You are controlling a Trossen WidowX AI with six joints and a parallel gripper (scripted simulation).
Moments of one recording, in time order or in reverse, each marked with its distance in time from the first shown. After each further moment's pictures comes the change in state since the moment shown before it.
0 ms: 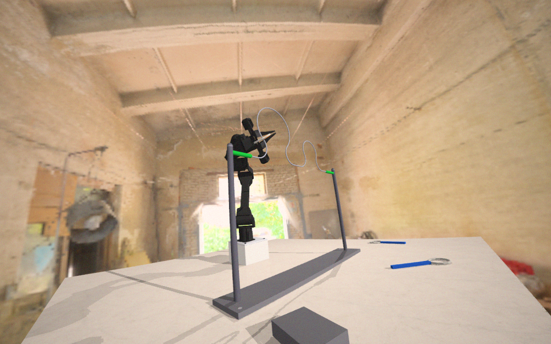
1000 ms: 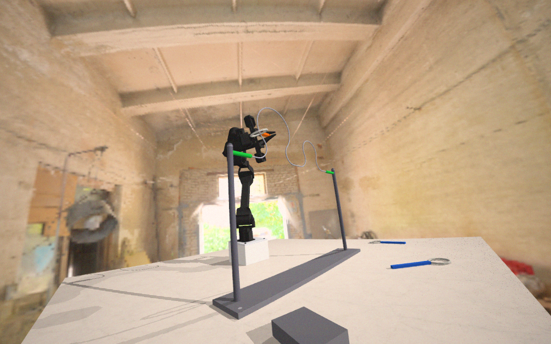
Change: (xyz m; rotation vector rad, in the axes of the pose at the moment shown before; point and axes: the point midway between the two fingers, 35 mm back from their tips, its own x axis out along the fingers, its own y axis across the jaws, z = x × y) arm 0.000 0.000 0.005 -0.166 -0.011 -0.126
